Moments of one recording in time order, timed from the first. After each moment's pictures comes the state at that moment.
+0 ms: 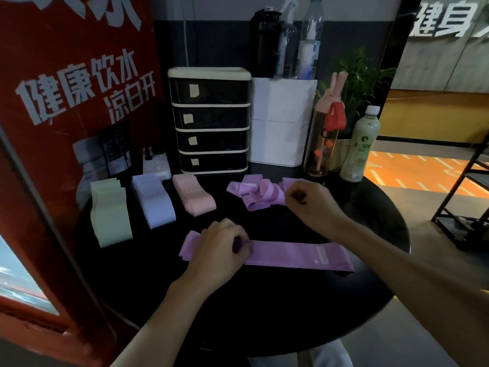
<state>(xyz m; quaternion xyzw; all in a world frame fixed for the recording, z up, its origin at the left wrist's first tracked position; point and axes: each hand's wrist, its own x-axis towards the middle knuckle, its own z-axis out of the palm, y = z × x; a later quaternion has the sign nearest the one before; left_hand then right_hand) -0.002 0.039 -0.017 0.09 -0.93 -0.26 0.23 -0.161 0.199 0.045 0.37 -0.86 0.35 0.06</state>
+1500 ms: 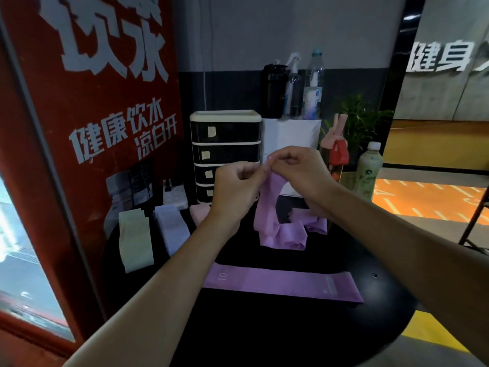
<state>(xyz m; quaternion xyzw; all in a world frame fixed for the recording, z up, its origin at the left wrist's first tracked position) -0.024 0.059 0.139 0.09 -0.70 -0.59 0.39 -0.124 0.154 0.163 0.38 -0.67 0.64 -0.01</state>
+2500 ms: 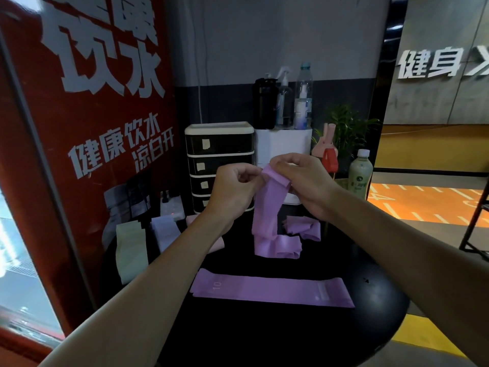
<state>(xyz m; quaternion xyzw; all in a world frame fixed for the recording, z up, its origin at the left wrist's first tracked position) -0.030 0.063 0.159 0.07 -0.76 -0.53 0.37 -0.129 0.178 0.176 0.33 -0.66 0.67 -0.10</state>
